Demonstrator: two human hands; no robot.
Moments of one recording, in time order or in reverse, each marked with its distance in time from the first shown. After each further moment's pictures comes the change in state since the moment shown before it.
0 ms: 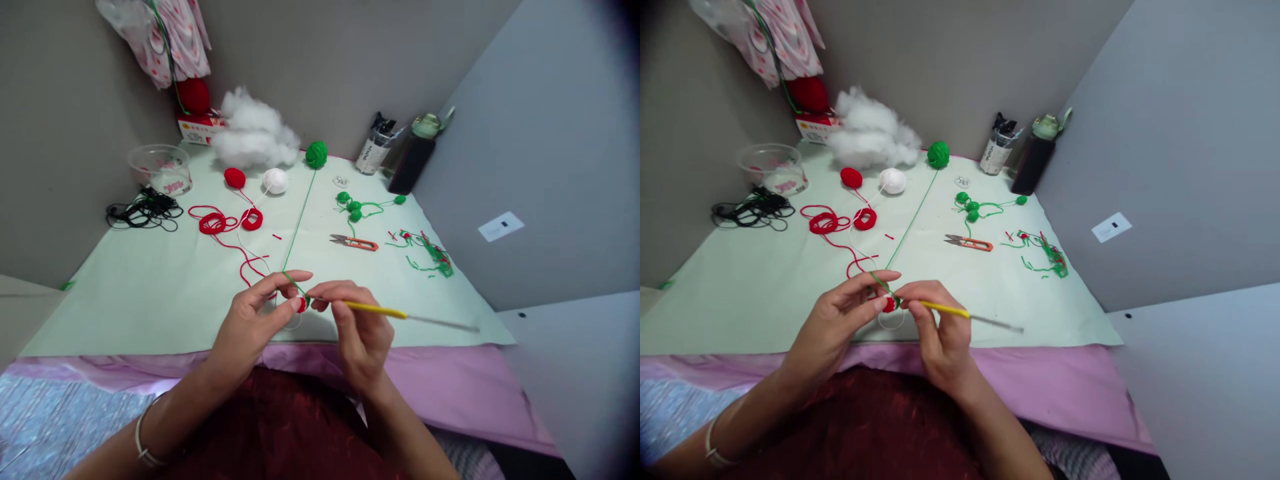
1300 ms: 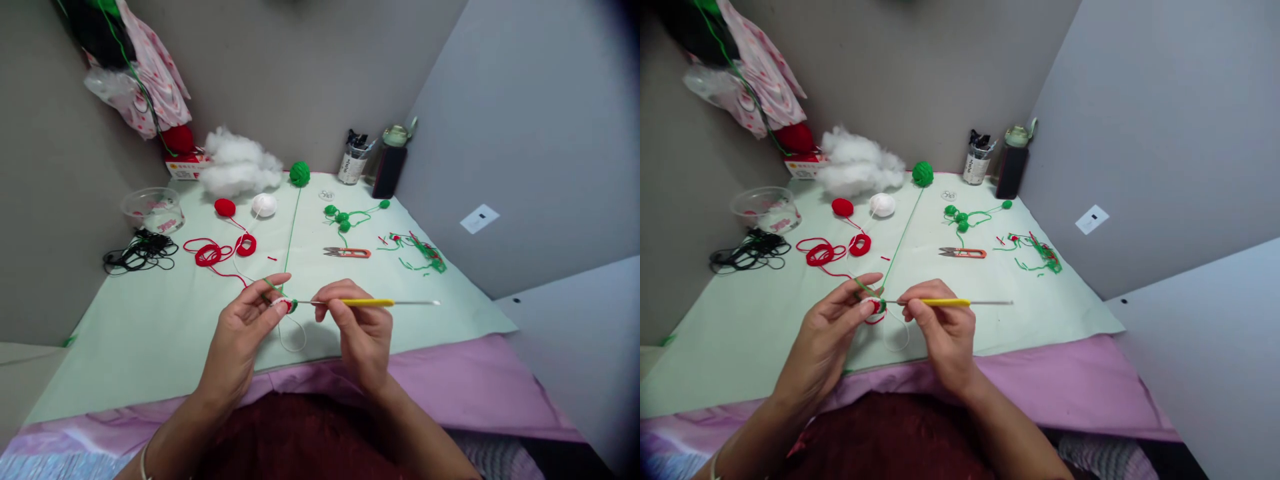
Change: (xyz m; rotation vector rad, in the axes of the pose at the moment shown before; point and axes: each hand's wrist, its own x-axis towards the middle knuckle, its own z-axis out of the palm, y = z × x) left_hand 0.015 0.018 -0.007 -0.191 0.082 -0.031; right_hand 0.023 -0.001 0.011 0.172 0.163 0.092
